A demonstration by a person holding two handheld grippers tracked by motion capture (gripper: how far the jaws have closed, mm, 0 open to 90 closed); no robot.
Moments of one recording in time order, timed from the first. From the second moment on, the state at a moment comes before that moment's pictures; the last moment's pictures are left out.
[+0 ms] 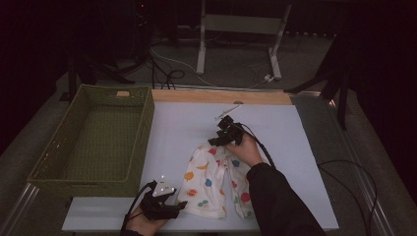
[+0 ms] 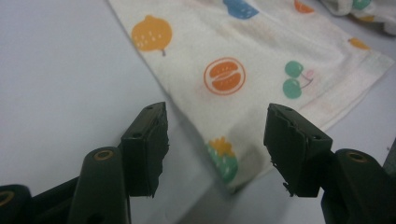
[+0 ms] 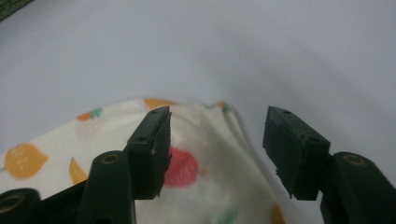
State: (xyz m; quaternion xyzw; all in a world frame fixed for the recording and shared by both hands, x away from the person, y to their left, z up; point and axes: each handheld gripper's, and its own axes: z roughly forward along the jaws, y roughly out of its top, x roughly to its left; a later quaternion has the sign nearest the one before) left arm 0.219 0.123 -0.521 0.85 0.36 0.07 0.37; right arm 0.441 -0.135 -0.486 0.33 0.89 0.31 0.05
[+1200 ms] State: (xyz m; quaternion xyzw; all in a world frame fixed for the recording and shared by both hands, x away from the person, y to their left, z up) left arm 0.222 0.110 -0.511 0.84 0.35 0.01 0.42; right arm 0.457 -0.129 -0.486 0.35 0.88 0.32 0.04
